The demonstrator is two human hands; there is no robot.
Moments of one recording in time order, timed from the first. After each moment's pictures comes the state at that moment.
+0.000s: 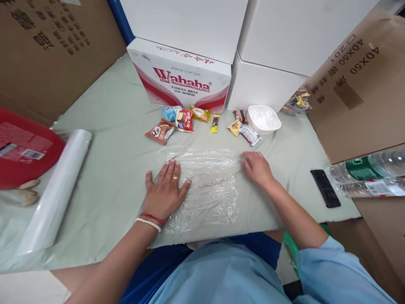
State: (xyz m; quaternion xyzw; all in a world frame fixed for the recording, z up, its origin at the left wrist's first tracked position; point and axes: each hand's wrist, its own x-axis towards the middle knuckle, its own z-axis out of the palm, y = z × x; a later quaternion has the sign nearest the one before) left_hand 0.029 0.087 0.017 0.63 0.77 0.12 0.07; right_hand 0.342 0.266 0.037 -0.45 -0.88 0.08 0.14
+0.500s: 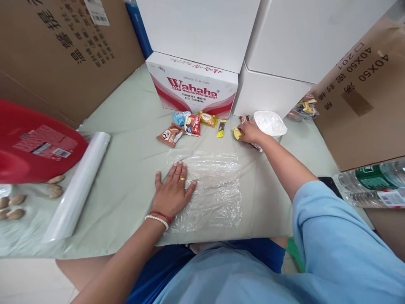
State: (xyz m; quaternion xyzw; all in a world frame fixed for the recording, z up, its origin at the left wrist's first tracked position) left_hand 0.028 0.088 0.015 0.63 0.76 0.12 0.08; right_hand 0.256 0.438 0.076 -0.41 -0.91 0.05 -0.06
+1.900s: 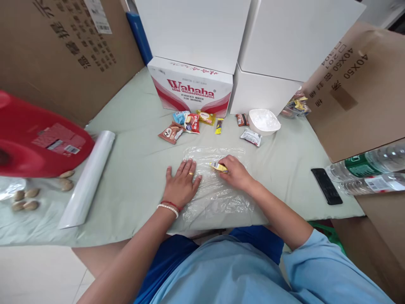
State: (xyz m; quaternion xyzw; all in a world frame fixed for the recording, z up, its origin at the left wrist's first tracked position) left_hand 0.048 0.090 0.016 0.66 0.74 0.09 0.04; right_hand 0.261 0.211 0.062 -0.35 -0.89 0.27 0.13
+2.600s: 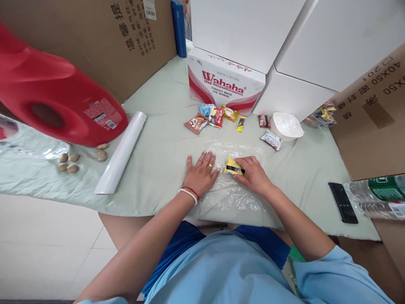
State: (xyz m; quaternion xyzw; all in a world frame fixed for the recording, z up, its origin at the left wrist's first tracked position) left_hand 0.049 0.087 0.016 0.65 0.74 0.12 0.08; right_hand 0.268 0.201 0.055 -0.30 -0.93 0.19 0.08
